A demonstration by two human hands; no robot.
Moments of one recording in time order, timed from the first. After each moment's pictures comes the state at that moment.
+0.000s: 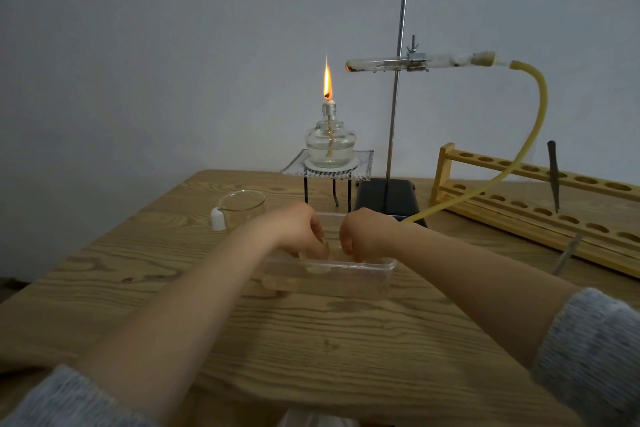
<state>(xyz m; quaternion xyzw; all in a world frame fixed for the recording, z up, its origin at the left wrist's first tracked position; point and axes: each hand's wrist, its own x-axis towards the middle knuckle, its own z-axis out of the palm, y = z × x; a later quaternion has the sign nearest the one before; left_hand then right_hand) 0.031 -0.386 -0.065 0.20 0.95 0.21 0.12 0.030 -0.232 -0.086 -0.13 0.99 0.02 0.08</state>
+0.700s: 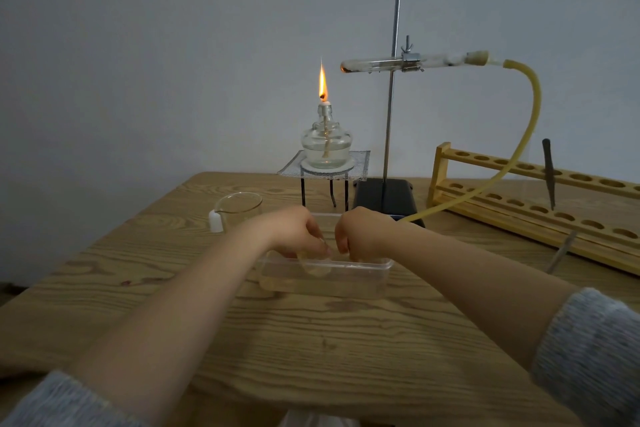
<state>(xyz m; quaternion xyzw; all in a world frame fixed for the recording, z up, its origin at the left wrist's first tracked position) 0.030 -0.387 -0.065 0.19 0.94 0.22 0.15 0.038 -0.233 -0.081 -0.14 0.99 0.00 0.06</state>
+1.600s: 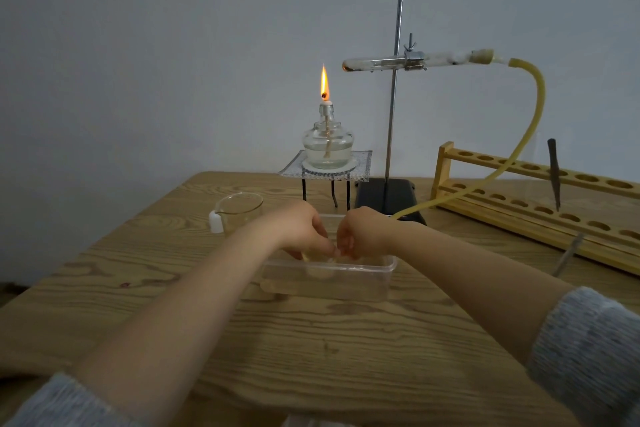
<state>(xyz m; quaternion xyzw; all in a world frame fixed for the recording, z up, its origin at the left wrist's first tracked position) 0.028 -0.381 -0.064 0.18 0.95 0.23 0.12 0.025 -0.227 -0.087 -0.15 0.98 -0.06 0.07</state>
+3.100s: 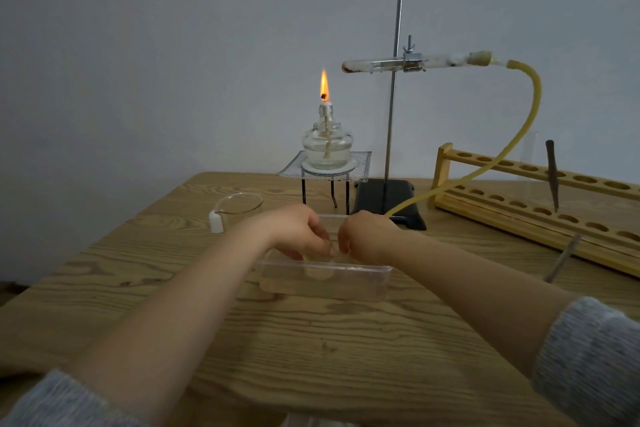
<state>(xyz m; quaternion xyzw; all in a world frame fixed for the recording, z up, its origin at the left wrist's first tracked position) 0.032 -0.385 -0.060 0.19 0.93 0.27 0.17 0.035 -0.232 -0.091 -0.11 0.99 0.02 0.03</state>
